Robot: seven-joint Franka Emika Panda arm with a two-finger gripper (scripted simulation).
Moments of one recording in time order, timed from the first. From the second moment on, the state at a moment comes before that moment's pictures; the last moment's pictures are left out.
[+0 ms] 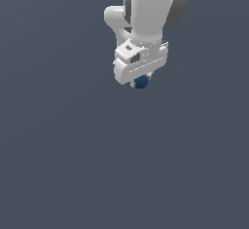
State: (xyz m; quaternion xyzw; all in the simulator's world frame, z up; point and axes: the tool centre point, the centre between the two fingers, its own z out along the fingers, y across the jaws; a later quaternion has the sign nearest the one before) arm -0.063 0.060 0.288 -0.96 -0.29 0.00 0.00
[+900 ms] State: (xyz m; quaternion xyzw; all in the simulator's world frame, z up) arm -0.065 0.044 0.425 -0.96 -0.29 0.00 0.00
